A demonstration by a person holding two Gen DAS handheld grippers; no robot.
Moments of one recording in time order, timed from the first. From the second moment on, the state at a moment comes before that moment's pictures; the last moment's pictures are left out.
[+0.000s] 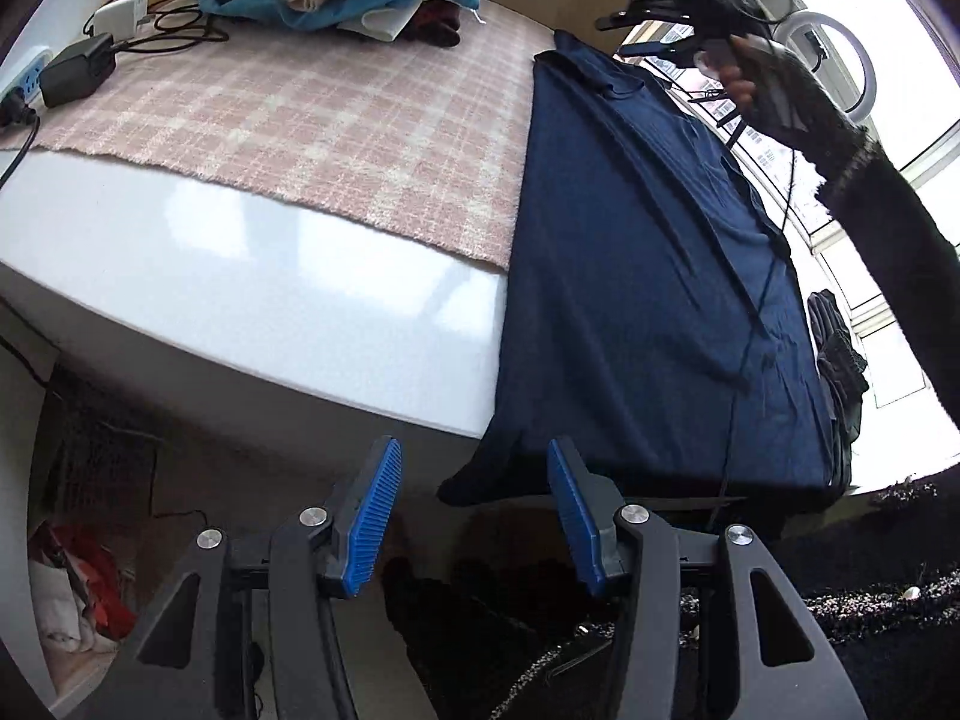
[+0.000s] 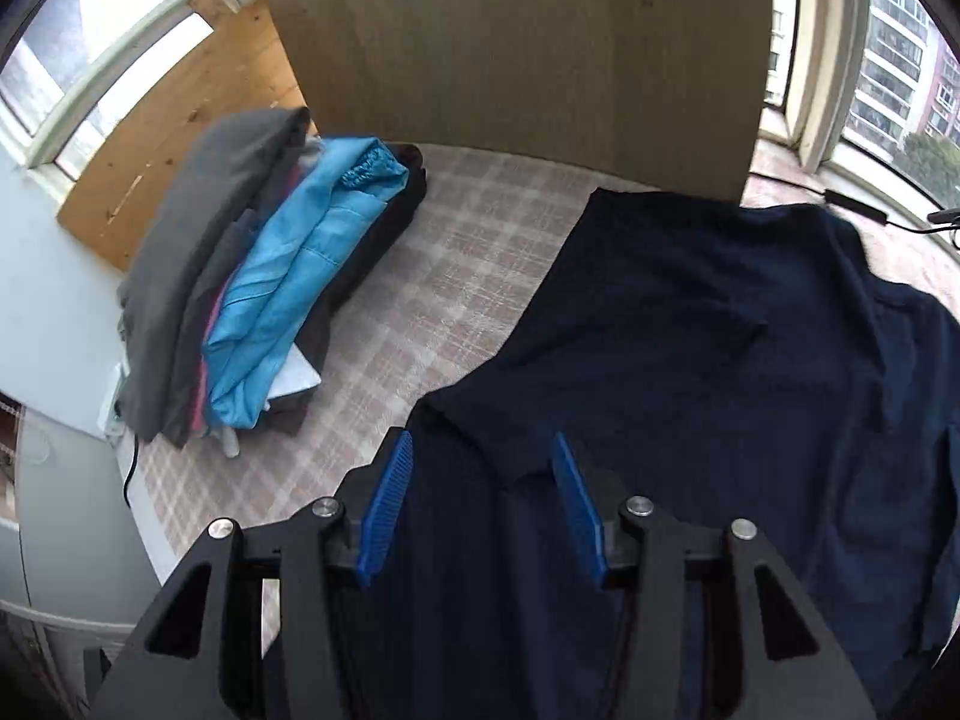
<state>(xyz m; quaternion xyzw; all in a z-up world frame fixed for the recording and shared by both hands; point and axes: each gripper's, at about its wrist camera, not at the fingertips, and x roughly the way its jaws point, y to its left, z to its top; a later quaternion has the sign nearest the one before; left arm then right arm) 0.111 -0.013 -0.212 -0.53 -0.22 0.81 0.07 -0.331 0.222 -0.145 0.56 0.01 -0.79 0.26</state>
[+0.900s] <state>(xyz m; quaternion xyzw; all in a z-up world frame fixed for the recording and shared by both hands) 0.100 0.013 -0.245 -0.53 -0.23 0.79 0.18 -0.359 0.154 -0.209 0.65 0.08 -0.74 0.15</state>
